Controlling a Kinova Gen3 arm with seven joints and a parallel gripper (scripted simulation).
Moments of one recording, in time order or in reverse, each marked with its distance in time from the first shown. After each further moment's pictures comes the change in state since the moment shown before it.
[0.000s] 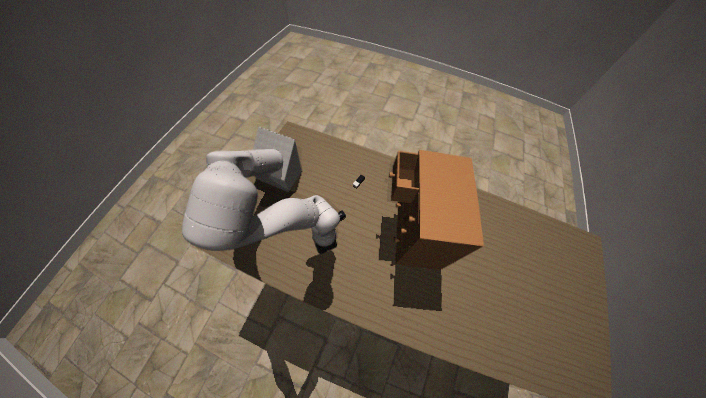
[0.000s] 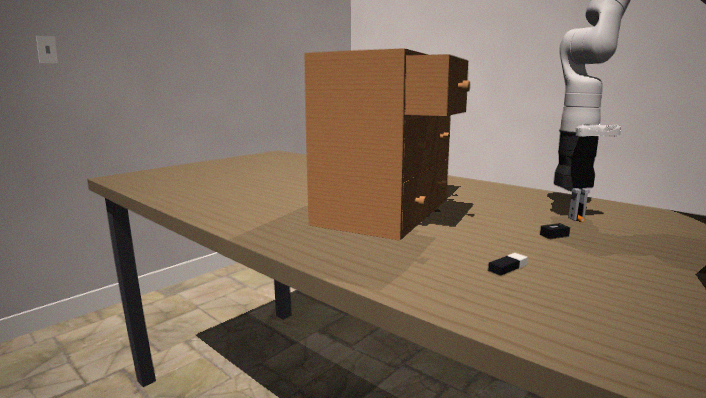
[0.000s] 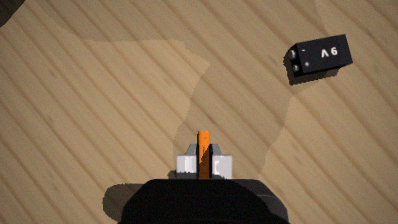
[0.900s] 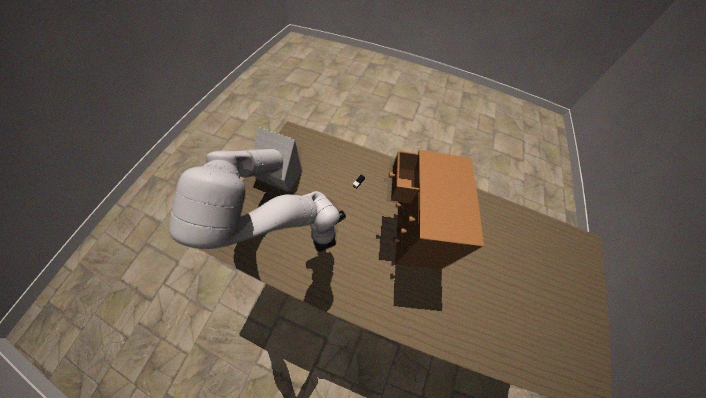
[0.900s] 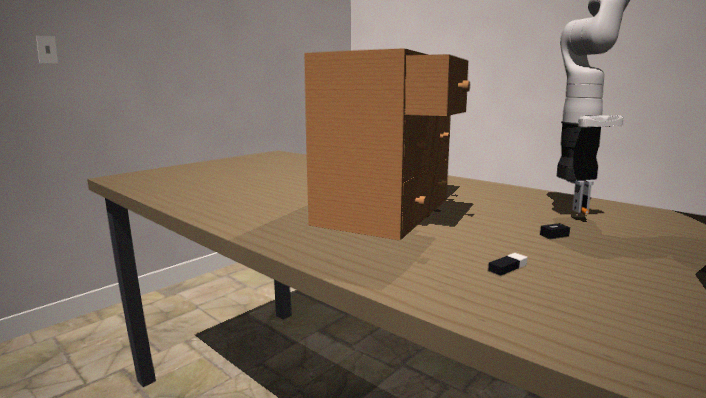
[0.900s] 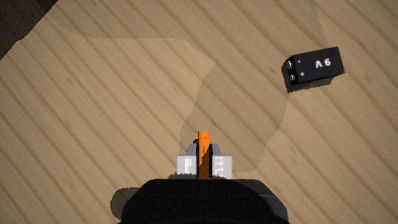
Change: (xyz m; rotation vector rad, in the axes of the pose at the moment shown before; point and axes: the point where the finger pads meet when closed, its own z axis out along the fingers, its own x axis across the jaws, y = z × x) arm -0.004 -0.004 -0.018 0.009 -0.014 -0.004
